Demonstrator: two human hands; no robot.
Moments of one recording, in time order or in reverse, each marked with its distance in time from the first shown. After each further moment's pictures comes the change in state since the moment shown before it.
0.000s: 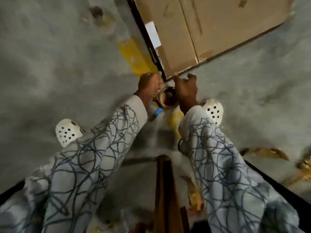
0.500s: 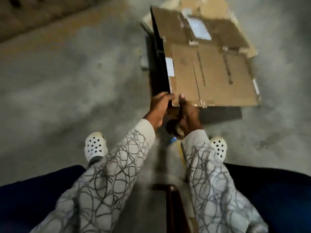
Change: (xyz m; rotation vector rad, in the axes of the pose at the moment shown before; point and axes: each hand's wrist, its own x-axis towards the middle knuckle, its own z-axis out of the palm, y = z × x) left_hand -0.147 0.019 -0.093 -0.300 -0.126 0.382; right_hand -0.152 -0.034 0.020 0.622 -0.230 -0.077
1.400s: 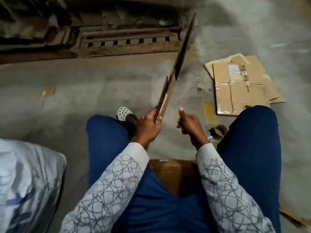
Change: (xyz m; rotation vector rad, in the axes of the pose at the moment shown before) left_hand -0.372 -0.104 -0.286 0.754 0.578 0.743; right_hand -0.365 0.146 -0.045 -0.882 -0.576 -0.493
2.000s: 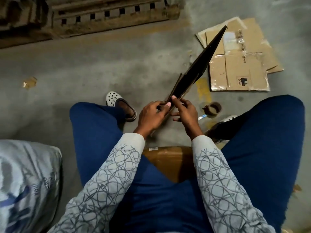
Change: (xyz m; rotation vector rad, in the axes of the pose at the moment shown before) left_hand 0.004 0.030 0.057 -0.045 -0.273 -0.111; right_hand 0.021 0.043 -0.021 0.182 0.114 0.130
